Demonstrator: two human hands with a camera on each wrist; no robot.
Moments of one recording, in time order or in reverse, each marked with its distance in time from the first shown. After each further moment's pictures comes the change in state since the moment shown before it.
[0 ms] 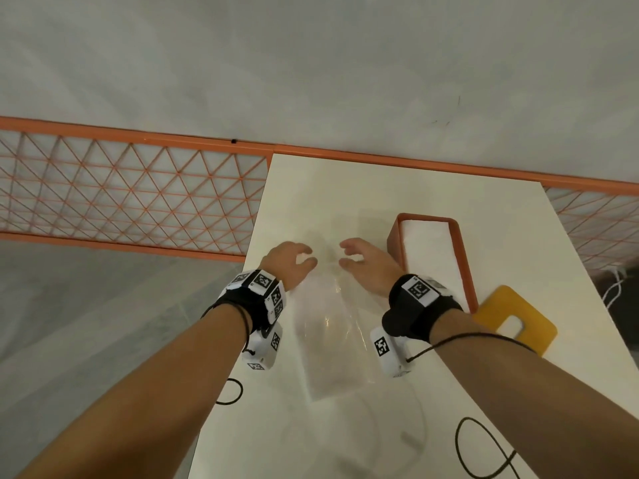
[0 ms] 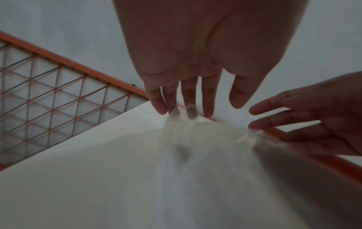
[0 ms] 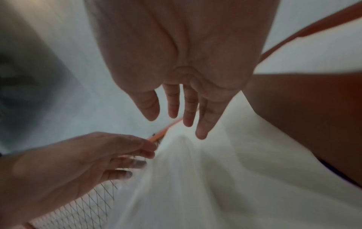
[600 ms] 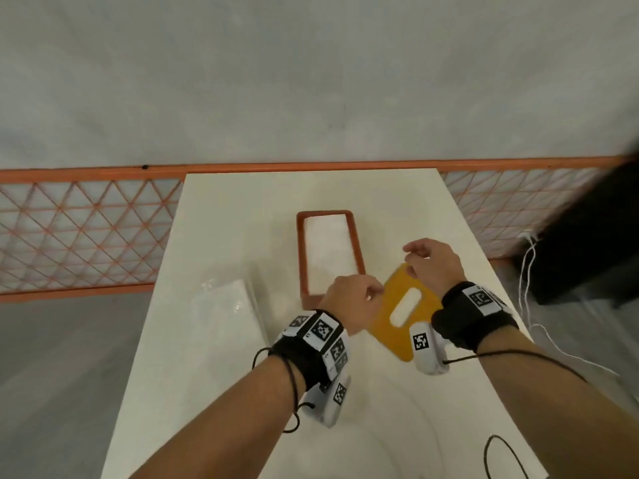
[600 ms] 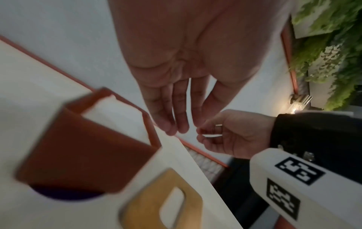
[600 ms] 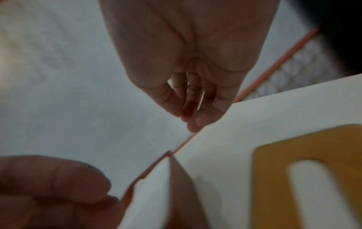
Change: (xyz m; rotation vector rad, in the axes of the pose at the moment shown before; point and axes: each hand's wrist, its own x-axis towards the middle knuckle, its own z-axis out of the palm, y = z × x) left_hand -0.097 0.226 0.133 -0.169 -0.226 0.313; right_hand -0.127 0.146 -0.174 0.231 0.563 0.262
